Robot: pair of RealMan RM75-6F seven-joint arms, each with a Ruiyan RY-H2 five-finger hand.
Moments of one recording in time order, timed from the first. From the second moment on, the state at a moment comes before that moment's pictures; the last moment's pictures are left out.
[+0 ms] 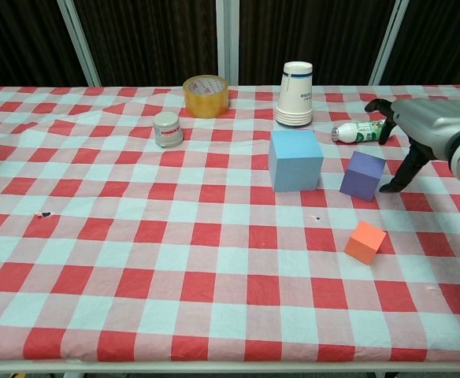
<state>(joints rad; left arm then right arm) -0.32 -1.45 -0.12 -1.07 1.43 1.32 -0.40 0.71 -1.66 0.14 -1.60 -0.67 1.36 -0.75</state>
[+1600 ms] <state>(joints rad) -0.32 -1.47 -0.11 -1.04 1.44 1.30 -0.43 0.70 -1.79 0.26 -1.40 -0.68 1.23 -0.76</state>
